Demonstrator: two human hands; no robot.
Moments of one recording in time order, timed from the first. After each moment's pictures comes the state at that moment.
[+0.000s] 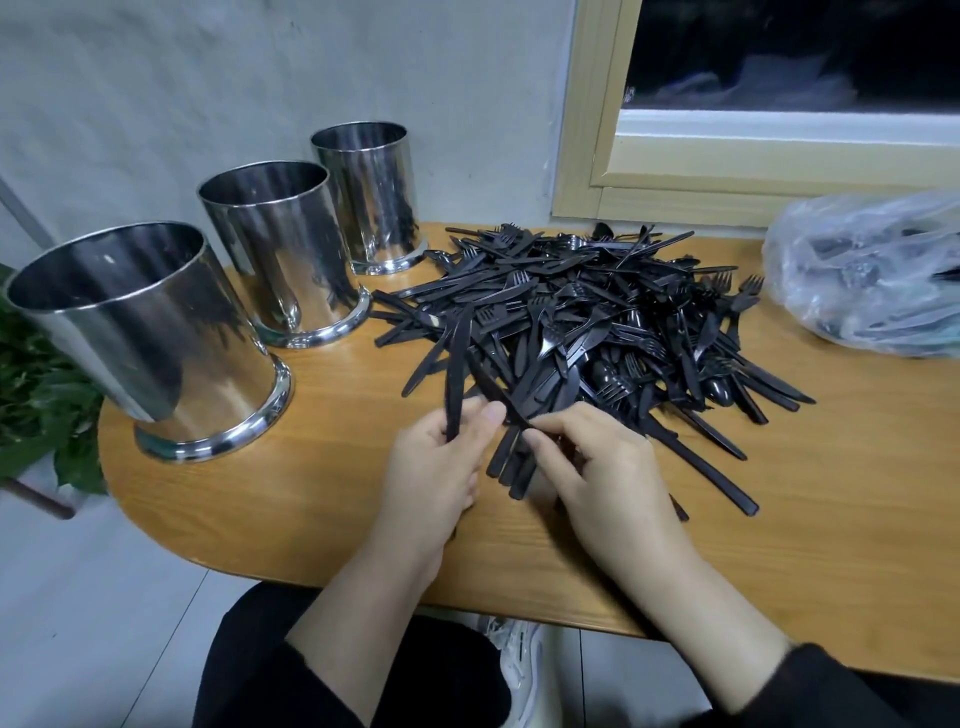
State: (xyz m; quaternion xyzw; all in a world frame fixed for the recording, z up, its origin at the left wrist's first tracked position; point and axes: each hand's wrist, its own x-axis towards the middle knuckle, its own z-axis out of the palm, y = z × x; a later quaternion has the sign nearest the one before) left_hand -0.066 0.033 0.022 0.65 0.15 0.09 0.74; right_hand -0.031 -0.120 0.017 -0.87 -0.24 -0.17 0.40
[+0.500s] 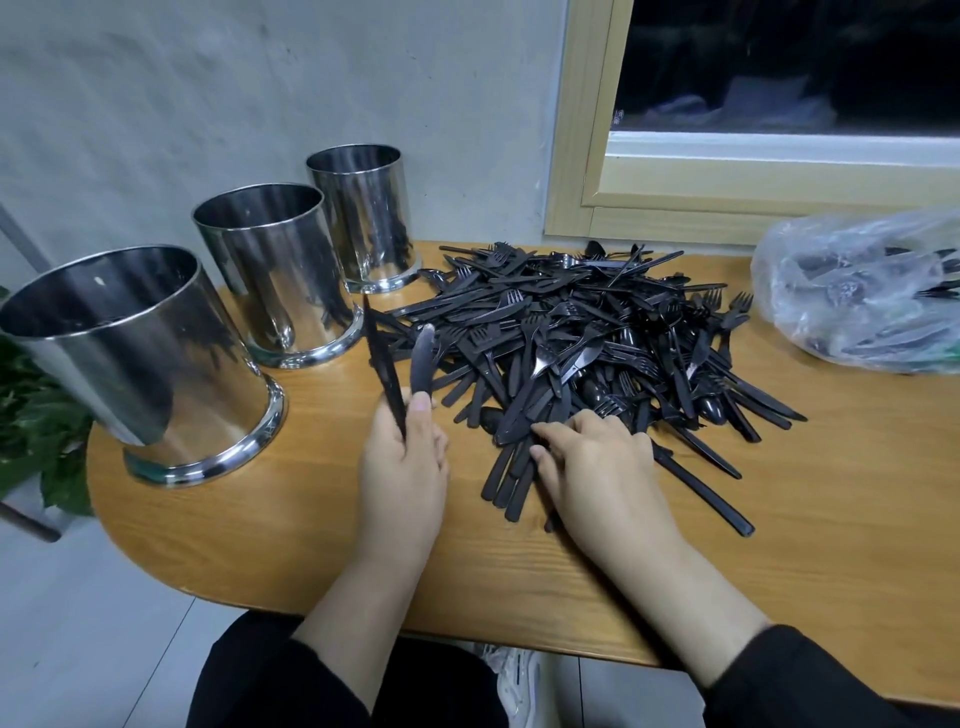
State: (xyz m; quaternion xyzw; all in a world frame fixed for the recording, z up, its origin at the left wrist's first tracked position) left_hand -0.047 0.043 0.019 0.70 0.14 0.25 0.66; right_hand -0.008 -0.119 0.010 -0.97 -0.16 -0.11 0.15
